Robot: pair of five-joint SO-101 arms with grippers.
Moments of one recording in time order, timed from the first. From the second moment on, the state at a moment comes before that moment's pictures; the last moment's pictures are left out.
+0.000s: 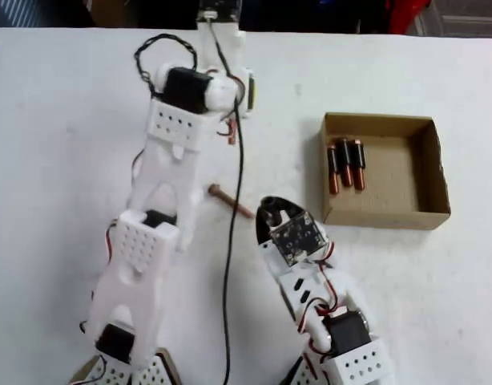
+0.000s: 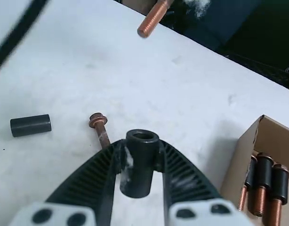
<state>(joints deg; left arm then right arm) 16.0 47.2 -88.6 102.5 18.7 -24.7 -101.9 96.4 34.5 17.3</state>
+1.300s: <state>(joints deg) 17.8 -11.2 -29.2 96.0 14.8 -33.8 -101.9 96.4 20.6 9.2</state>
